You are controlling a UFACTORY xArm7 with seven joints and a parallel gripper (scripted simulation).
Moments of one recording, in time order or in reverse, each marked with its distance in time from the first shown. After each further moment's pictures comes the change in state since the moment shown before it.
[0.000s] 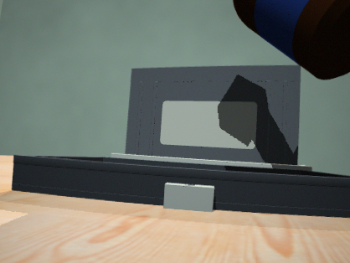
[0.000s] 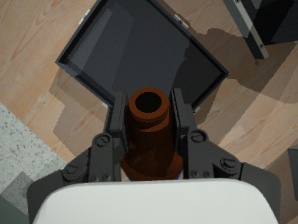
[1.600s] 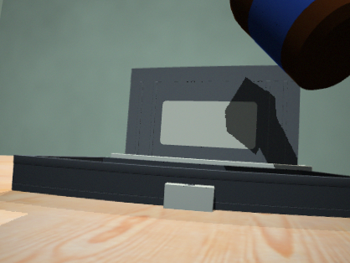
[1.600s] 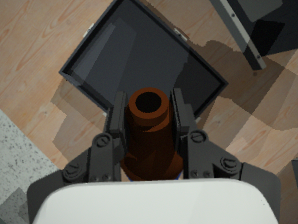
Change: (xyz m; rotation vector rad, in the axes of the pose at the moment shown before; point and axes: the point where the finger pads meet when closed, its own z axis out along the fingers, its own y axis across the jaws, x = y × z) arm 0.000 0.000 -0.001 0.001 0.105 0.000
